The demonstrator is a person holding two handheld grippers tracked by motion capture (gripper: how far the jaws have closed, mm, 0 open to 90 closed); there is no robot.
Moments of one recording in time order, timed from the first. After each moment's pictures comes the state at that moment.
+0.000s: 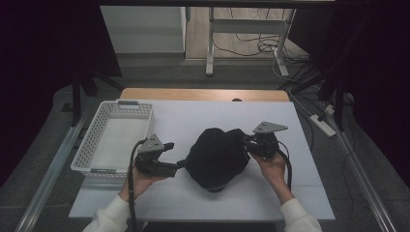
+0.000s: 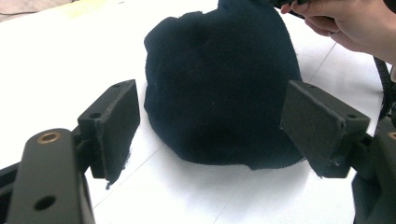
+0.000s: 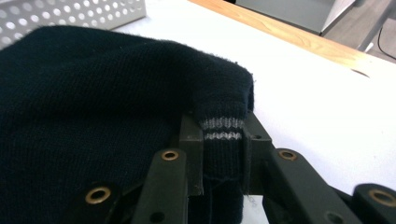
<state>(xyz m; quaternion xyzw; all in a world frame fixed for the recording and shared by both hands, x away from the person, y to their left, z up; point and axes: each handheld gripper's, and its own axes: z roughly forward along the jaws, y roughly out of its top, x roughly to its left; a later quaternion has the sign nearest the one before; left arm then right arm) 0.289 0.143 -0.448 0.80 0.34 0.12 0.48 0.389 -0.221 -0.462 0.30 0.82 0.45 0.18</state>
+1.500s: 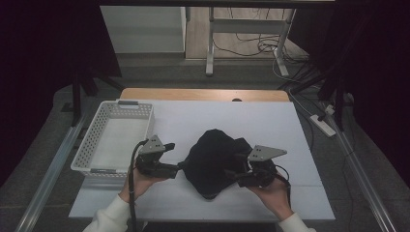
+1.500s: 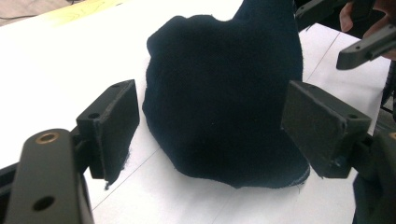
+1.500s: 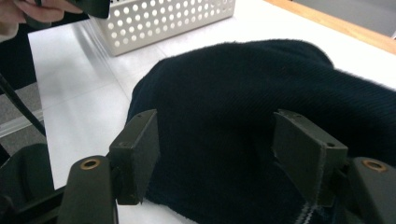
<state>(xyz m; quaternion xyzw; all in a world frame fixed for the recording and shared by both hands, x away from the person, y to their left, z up) 0.286 0.140 -0.447 0.81 0.33 0.13 0.47 0.301 -0.199 -0.449 0.23 0.84 0.47 0.12</state>
